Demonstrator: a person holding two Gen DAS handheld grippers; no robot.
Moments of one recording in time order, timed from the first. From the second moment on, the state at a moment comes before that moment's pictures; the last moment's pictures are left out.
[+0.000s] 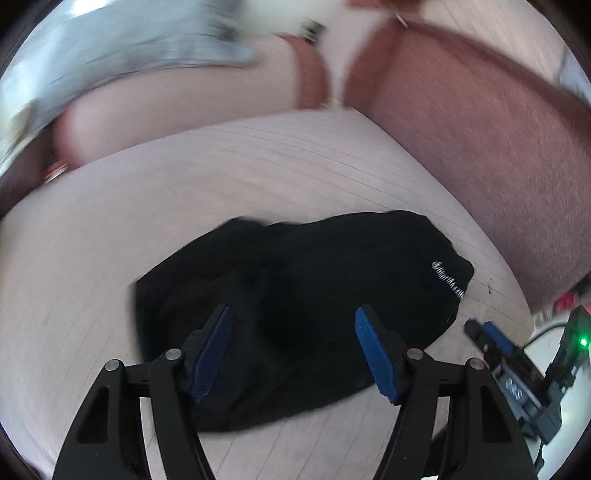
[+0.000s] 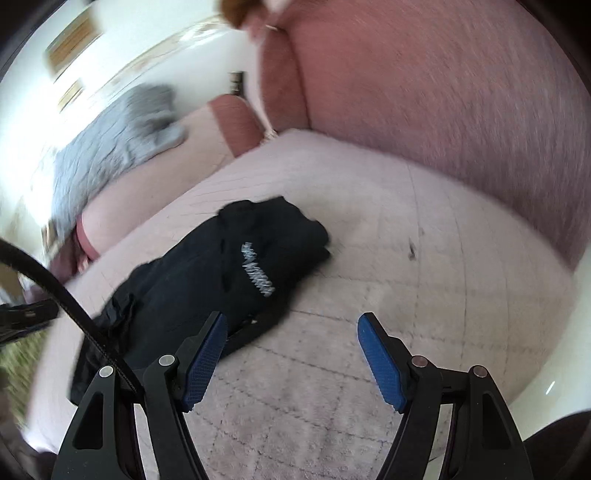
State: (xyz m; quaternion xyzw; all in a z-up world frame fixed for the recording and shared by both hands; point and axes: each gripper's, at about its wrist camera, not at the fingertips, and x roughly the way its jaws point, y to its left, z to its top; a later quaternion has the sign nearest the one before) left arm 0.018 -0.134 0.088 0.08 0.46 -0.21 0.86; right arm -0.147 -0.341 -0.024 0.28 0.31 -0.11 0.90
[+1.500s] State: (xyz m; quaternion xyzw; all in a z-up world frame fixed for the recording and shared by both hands) left arm 0.115 0.014 0.054 -0.18 0.48 -0.24 0.83; right arm -0.041 -0.121 0.038 0.10 0.32 0.15 0.93
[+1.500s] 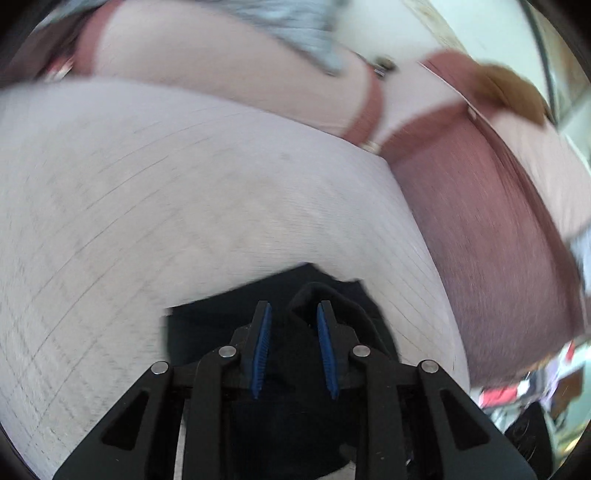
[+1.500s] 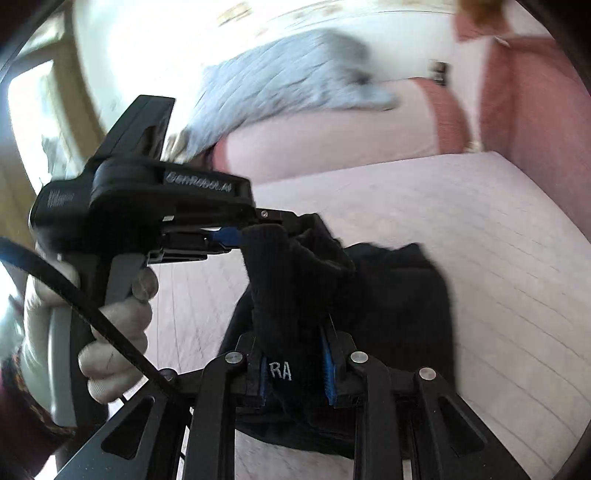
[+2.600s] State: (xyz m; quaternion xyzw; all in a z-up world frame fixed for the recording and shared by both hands) left arm 0.056 0.021 0.047 -0.12 0.49 -0.15 0.85; right arm -0.051 -0.223 0.026 0.22 0.32 0.08 0.92
